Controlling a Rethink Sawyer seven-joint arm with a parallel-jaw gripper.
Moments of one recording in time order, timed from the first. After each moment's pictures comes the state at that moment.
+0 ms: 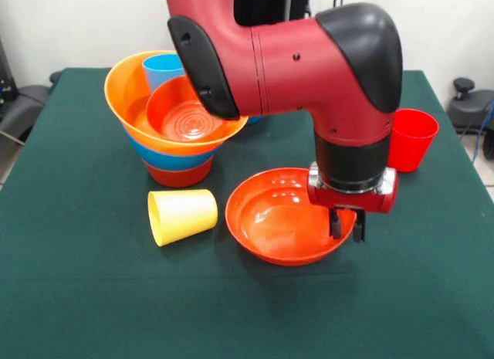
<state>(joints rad) -0.30 -0.30 0.37 1.19 -0.32 0.73 2.11</state>
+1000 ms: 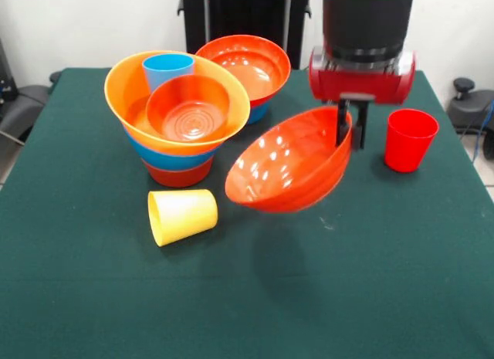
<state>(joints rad) -0.30 -0.64 0.32 1.43 -0.24 0.76 2.11</state>
